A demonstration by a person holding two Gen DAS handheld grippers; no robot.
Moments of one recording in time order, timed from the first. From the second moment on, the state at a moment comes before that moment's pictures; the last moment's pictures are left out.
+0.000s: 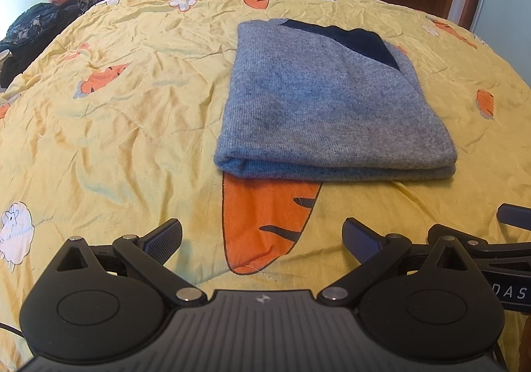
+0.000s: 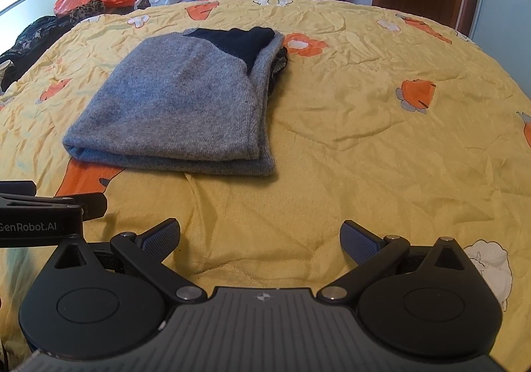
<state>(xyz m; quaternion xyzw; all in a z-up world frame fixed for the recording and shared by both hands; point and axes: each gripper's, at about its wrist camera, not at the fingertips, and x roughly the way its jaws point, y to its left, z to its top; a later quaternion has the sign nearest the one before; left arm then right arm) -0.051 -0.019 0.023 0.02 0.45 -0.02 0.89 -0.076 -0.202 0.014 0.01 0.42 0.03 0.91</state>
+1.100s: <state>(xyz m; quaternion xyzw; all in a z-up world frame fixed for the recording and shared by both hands) -0.055 -0.016 0.028 0.01 0.44 -0.02 0.90 -0.078 -0.203 0.018 0.01 0.42 0.03 0.91</state>
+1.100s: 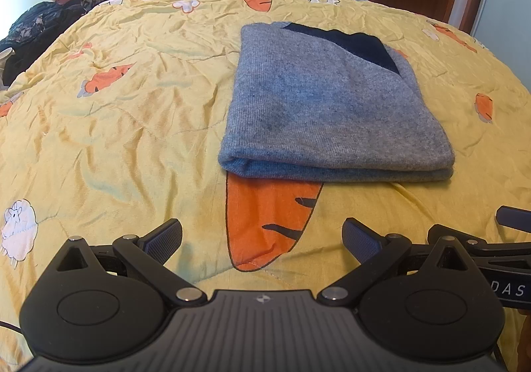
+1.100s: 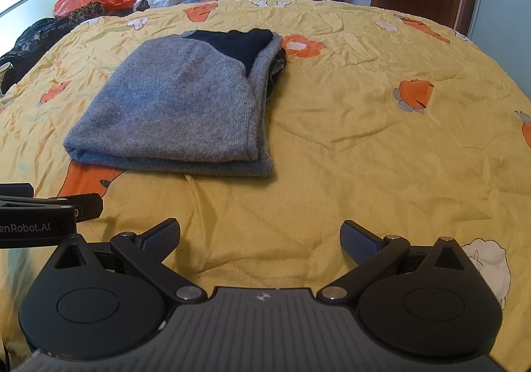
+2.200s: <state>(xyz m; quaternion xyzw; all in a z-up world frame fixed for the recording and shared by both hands) -0.055 -0.015 0.030 0.01 0.44 -0.02 0.90 -0.079 -0.200 0.019 0.01 0.42 0.03 0.91</state>
